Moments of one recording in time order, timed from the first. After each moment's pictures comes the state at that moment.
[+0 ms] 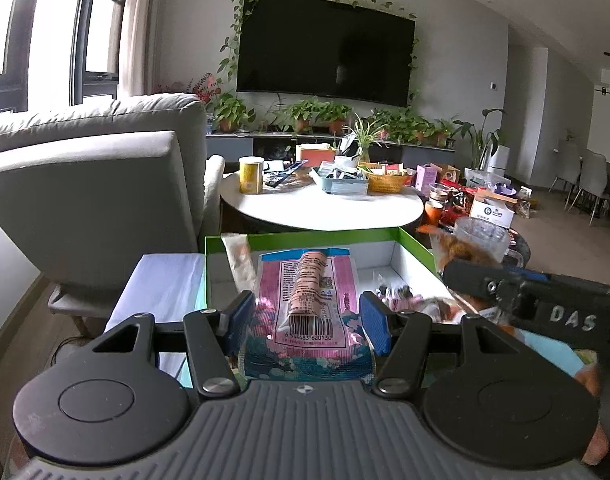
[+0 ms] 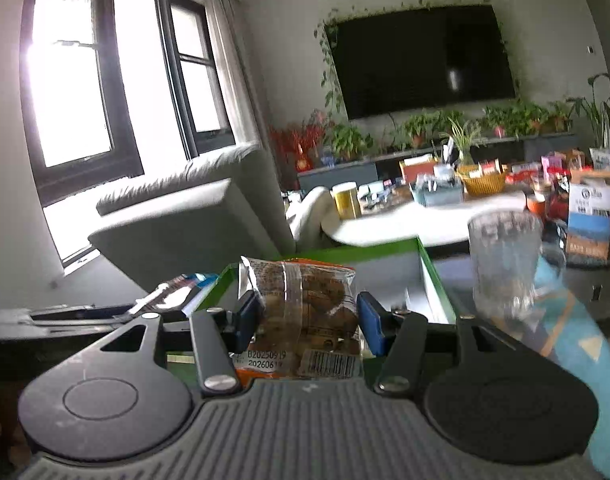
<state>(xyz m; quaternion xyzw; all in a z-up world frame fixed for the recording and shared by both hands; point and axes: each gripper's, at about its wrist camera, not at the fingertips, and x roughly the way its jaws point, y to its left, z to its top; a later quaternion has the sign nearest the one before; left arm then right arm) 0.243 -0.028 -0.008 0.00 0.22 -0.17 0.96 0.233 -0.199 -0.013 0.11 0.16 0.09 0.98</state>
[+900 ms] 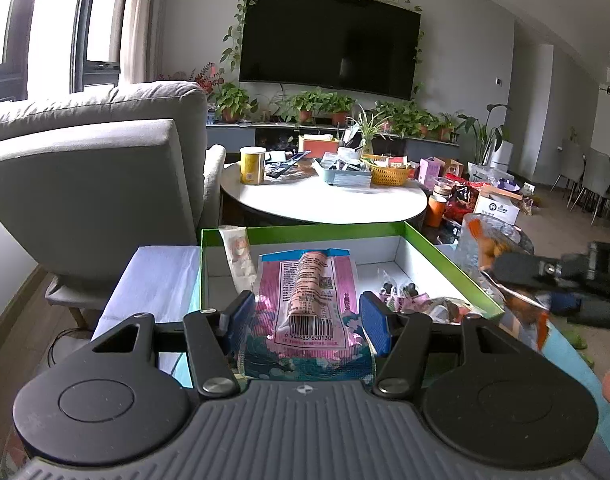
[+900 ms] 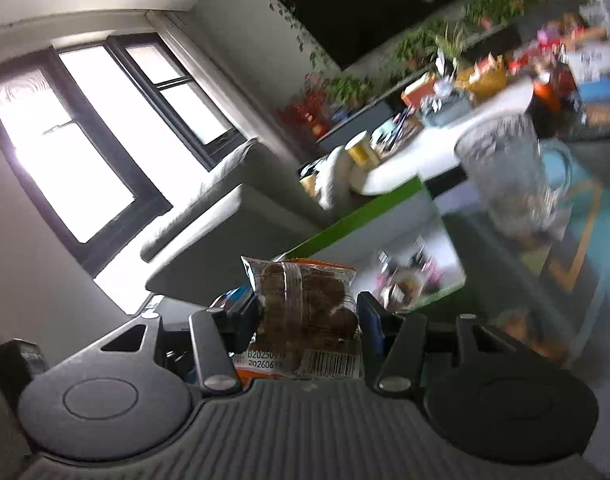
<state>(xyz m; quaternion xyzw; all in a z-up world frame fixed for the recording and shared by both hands) 0.257 -0.031 -0.013 0.00 0.23 -0.17 0.96 0.234 -0.254 -0.007 0.29 0.22 0.14 0.92</state>
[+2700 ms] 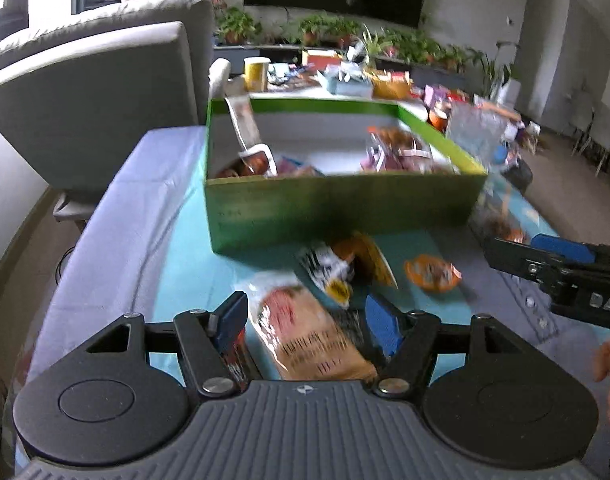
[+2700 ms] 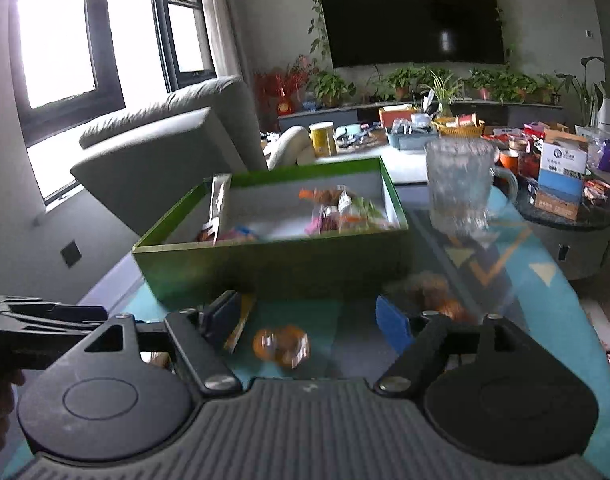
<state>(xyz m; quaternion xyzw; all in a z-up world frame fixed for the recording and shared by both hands) 0.187 -0.024 -0.067 0.01 0.35 -0.16 0.92 0.185 -0.214 -0.047 0.07 0.25 0.06 0.96</state>
